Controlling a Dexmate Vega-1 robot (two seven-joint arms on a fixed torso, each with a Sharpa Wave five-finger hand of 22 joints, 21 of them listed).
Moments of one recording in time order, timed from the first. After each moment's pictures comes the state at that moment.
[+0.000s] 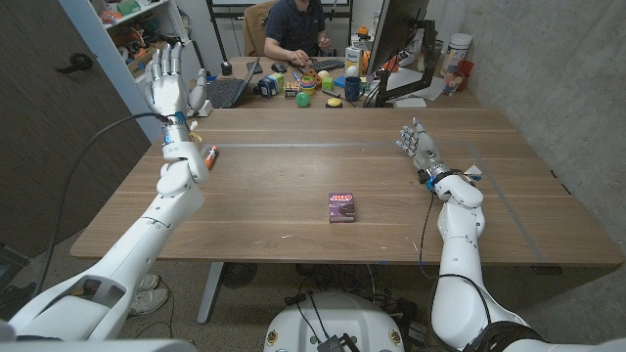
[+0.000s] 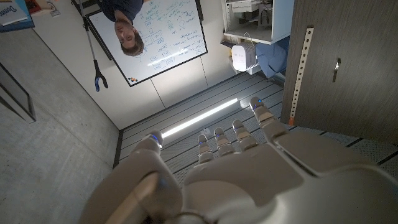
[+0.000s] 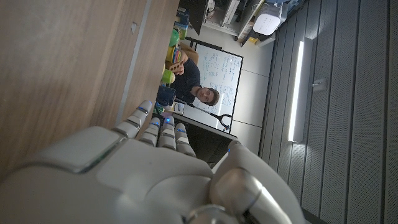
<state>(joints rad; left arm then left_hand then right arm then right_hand) 0.78 0.55 0.26 -1.50 0.85 0.45 0.70 0.24 -0.02 0.38 0.03 0.27 -0.03 -0.22 0.18 0.19 -0.04 -0.14 0.18 0.19 -0.05 -0.04 0.20 0.18 0.17 0.19 0.20 0.18 -0.76 0.26 0.54 -1.30 -0.25 0.14 0.65 0.11 0.12 0.11 0.15 0.30 0.01 0.10 0.19 0.18 0.06 0.09 0.19 0.19 -0.03 0.01 0.20 0.17 0.04 -0.01 0.36 0.19</state>
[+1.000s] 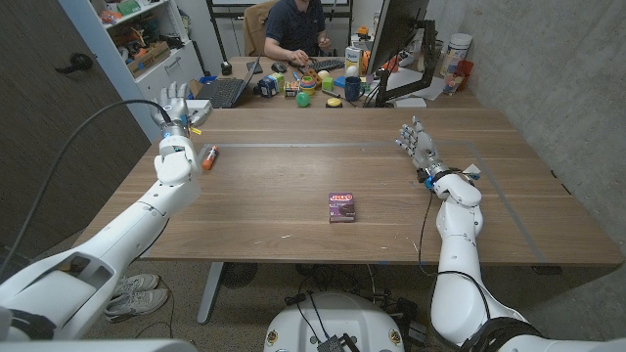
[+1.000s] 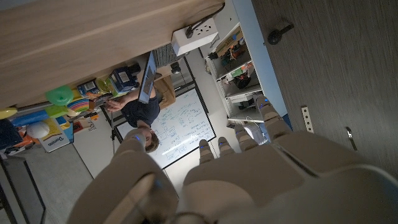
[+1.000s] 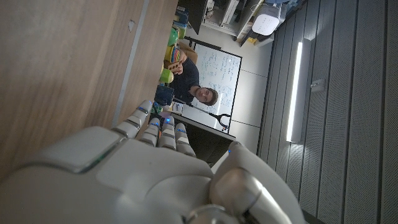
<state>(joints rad) 0.67 0.67 0.44 -1.44 0.83 0.69 0.22 0.28 -0.10 0.34 -0.04 0.29 -0.10 -0.22 0.19 0.19 -0.17 -0.14 0.19 0.19 -0.10 -0.02 0.21 0.19 0.15 0.21 0.19 0.18 -0.74 0.26 0.55 -1.27 -0.26 0.17 0.65 0.10 0.11 0.10 0.15 0.30 0.01 0.10 0.19 0.18 0.06 0.09 0.19 0.19 -0.02 0.02 0.20 0.17 0.04 -0.01 0.35 0.19</state>
